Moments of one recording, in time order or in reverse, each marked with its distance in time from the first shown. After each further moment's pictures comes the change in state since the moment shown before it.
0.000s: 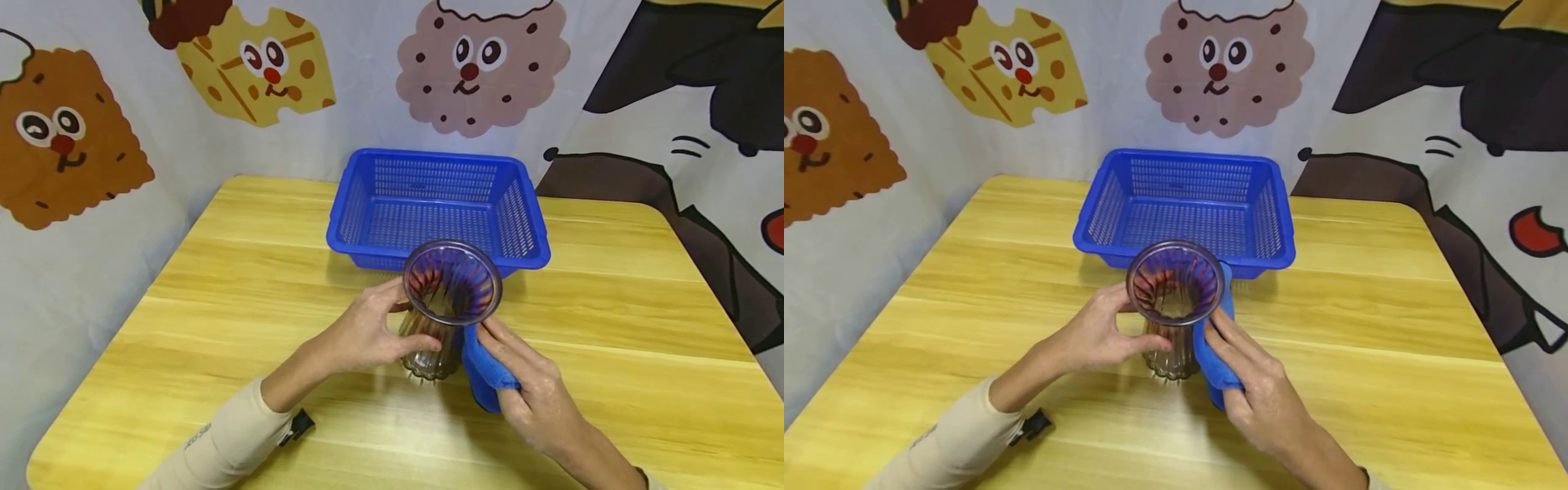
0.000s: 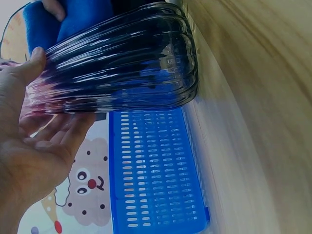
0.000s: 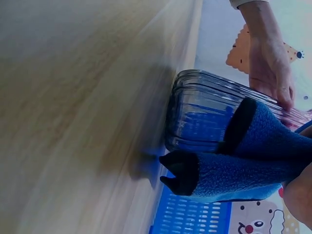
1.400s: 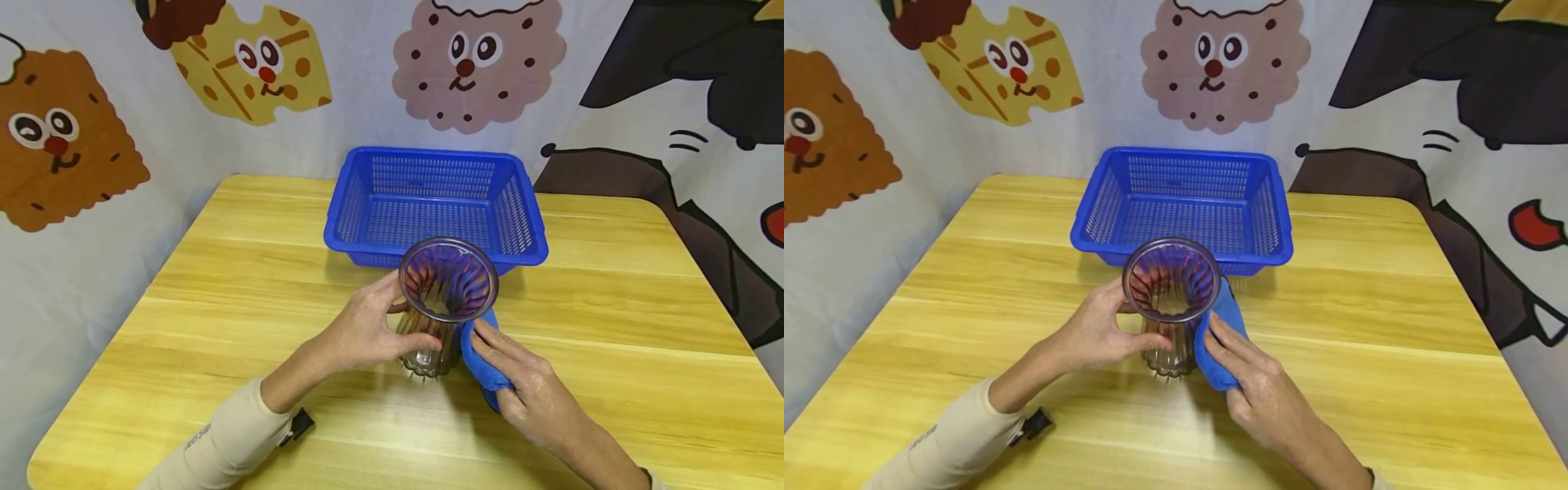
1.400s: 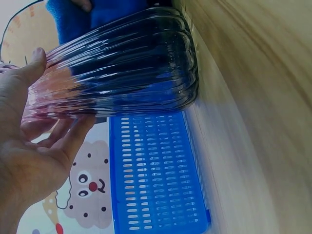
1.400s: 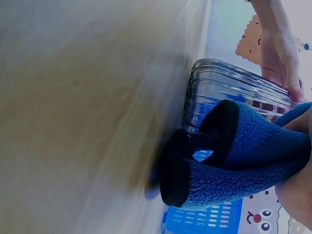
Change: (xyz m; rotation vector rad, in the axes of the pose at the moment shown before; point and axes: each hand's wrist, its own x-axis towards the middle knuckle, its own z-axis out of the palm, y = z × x) left_hand 0.002 0.003 0.000 0.084 0.020 -0.034; right_hand -0.011 0.010 -0.006 -0.131 -0.175 0.062
